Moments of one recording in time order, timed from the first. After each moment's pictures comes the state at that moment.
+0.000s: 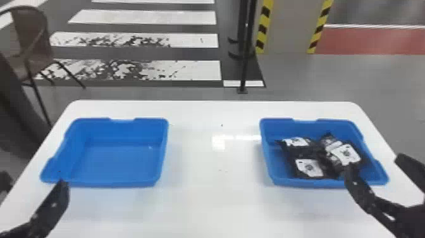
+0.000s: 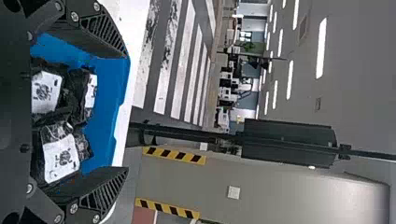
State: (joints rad) left arm 0.94 0.00 0.44 -2.46 0.28 0.05 -0.39; right arm 0.75 -0.04 -0.30 -2.32 -0.11 0.04 0.34
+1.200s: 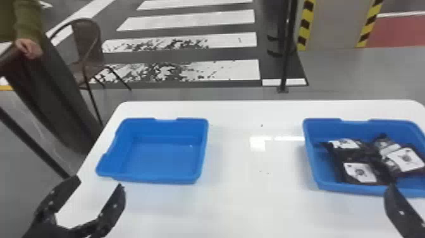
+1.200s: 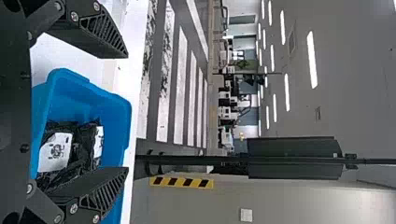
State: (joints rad) left arm 0.92 0.00 0.42 -2.36 0.23 0.00 -0.39; right arm 0.91 -0.04 -0.21 -2.42 -0.18 0.03 0.34
